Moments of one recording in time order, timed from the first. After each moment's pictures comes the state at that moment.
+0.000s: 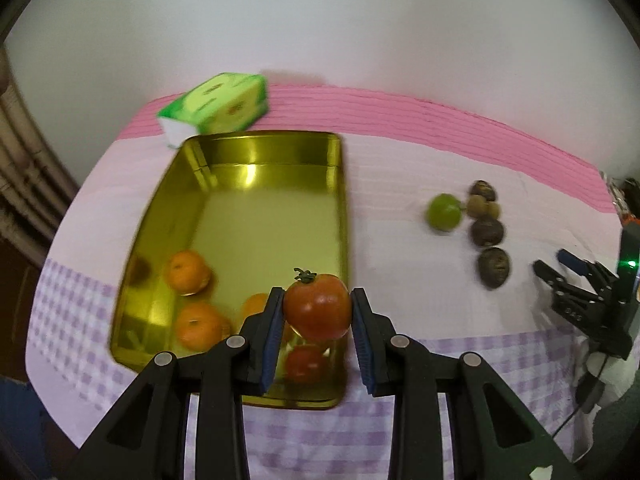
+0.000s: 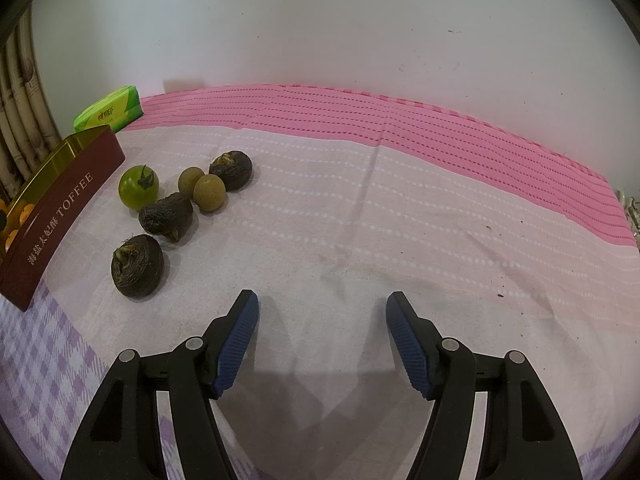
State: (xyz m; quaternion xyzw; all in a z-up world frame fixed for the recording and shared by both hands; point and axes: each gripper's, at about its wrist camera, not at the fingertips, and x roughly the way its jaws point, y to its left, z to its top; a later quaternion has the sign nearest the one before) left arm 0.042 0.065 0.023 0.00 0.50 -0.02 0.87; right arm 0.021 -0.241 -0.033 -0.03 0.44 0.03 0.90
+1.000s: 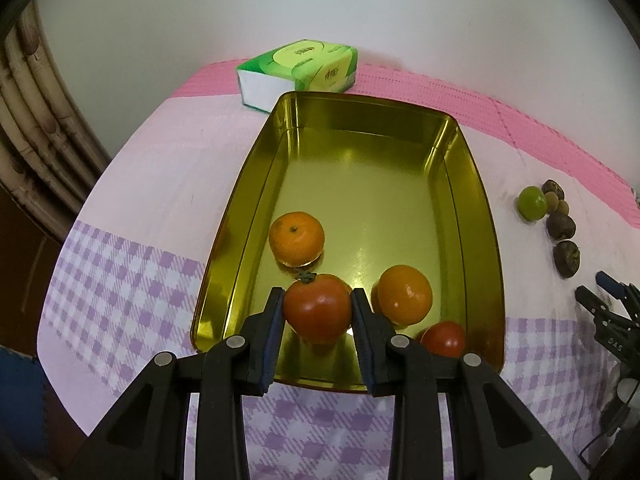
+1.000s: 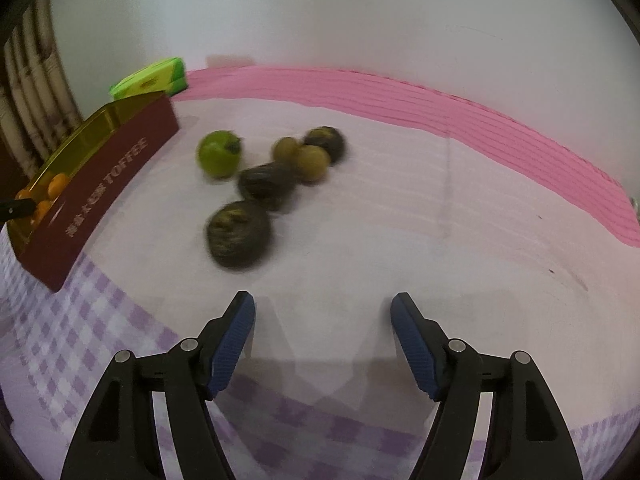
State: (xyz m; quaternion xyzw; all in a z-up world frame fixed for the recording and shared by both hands) left arm 0.034 0.147 -0.012 -0.01 0.51 0.01 0.86; right arm 0.006 -0.167 -0.032 -0.05 0.46 0.07 0.88
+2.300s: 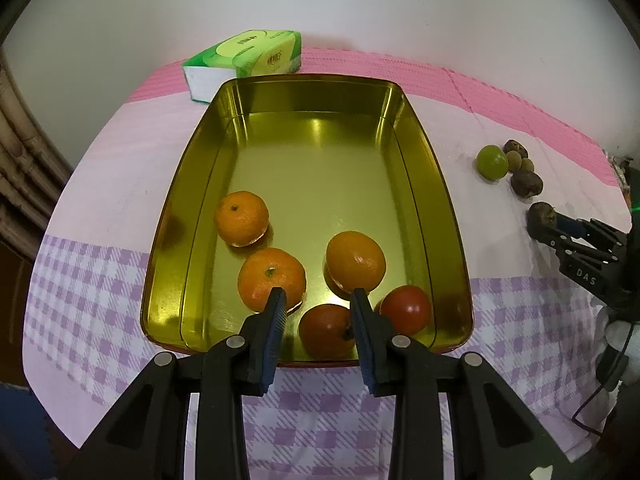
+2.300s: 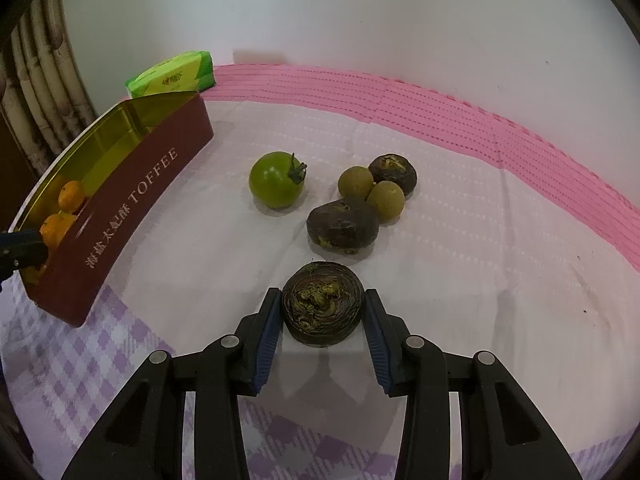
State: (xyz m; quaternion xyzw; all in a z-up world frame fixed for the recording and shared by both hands) left arm 0.026 0.123 -0.025 0.00 0.52 -0.06 0.85; right arm 0.031 -0.130 -0.029 -0.05 0.47 0.09 0.88
